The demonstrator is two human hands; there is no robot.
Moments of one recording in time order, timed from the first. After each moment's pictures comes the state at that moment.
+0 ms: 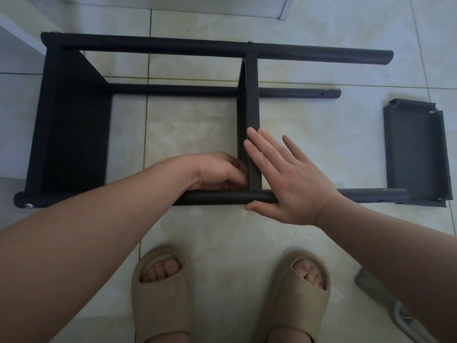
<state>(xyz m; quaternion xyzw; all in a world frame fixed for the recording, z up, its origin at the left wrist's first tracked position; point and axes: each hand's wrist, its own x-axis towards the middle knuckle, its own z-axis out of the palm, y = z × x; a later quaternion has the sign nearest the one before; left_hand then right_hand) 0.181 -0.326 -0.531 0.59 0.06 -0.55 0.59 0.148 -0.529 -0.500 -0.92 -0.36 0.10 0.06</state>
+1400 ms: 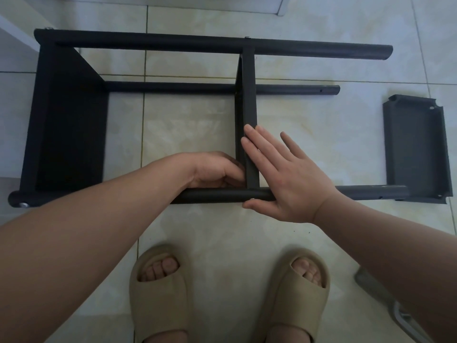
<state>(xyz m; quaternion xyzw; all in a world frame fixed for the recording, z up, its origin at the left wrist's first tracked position) 0.180 -0.326 -0.534 0.56 0.07 -0.57 0.60 0.148 -0.530 -0.500 -0.93 -0.36 0.09 0.05</state>
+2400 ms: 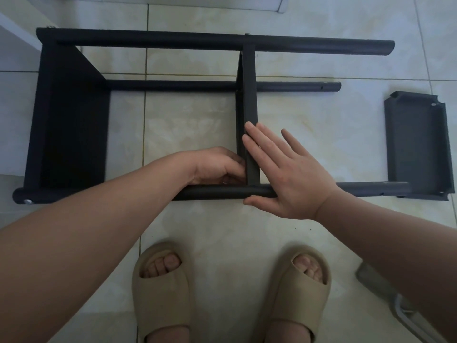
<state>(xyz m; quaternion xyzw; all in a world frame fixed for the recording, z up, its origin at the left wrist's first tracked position) 0.179 -0.328 -0.534 0.60 0.04 -0.53 0.59 0.146 -0.531 -0.501 -0.92 -0.37 0.07 0.06</state>
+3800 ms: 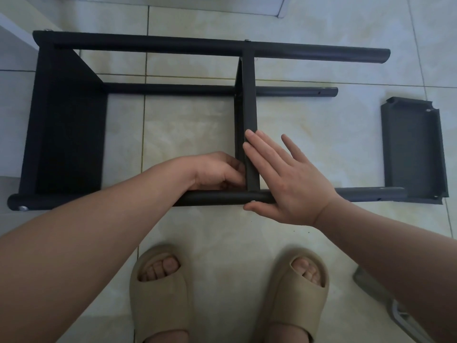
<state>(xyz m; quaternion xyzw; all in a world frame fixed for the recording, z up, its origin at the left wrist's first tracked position) 0.175 -0.325 -0.536 0.60 0.06 -0.53 0.59 0.142 -0.530 -0.506 -0.92 -0.38 0.04 0.06</state>
